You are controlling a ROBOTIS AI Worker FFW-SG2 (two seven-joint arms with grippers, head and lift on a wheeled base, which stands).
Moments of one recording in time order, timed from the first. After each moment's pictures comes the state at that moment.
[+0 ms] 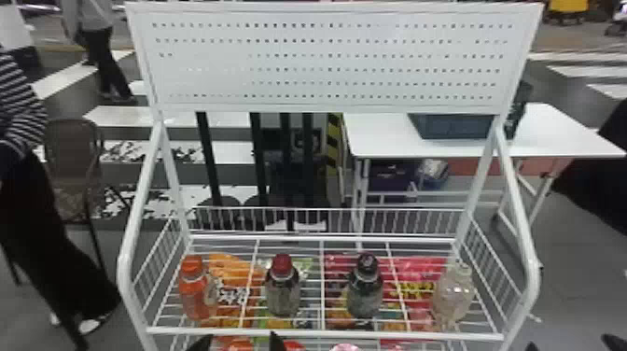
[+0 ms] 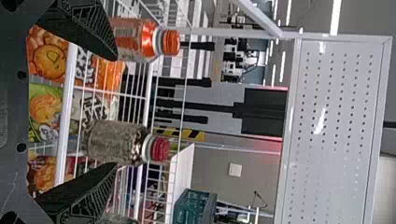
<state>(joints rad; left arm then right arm) 0.54 0.18 -0.35 -2.00 0.08 -0.08 0.38 0.97 0.00 -0.17 -2.40 -0.15 -0.20 0.26</state>
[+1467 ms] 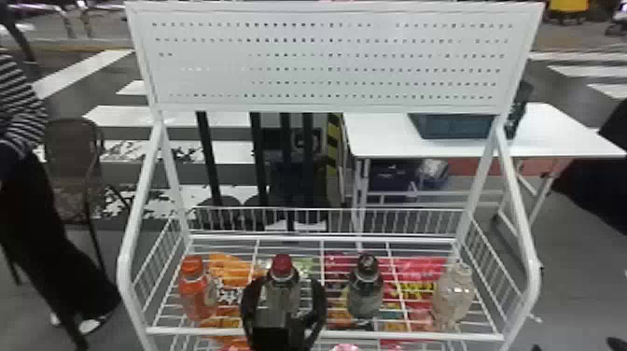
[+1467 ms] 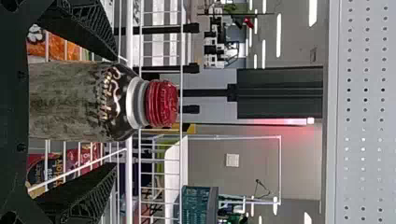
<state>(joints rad) -0.03 0.06 -0.50 -1.26 0.08 -0.29 0.45 0.96 0.00 -0.19 -2.40 -0.15 -0.17 0.26</state>
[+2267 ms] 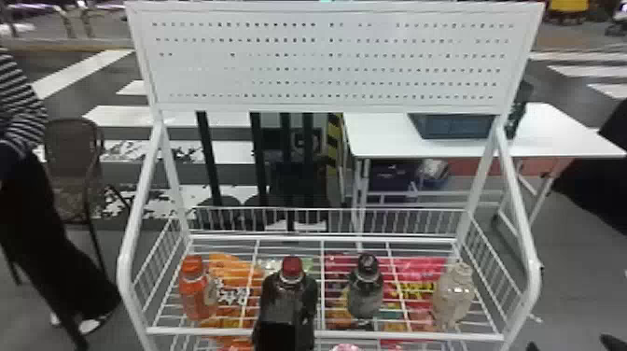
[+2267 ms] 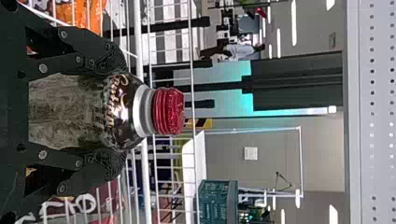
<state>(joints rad) 0.02 0.08 -0.50 -1.43 0.05 -0.08 0.43 0.93 0.00 -0.20 -2.39 -0.15 -0.13 0.26</state>
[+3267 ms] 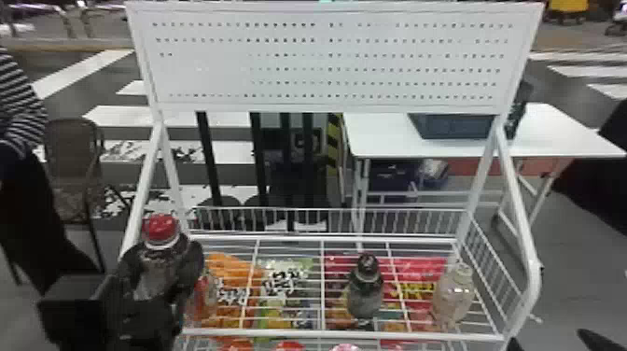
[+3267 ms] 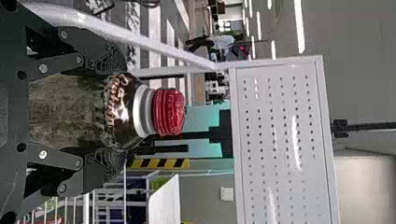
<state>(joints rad) 0.46 0.24 -0.11 -2.39 0.12 0.40 0.33 0.89 0.00 -0.17 -2.39 -0.13 -0.07 0.26</state>
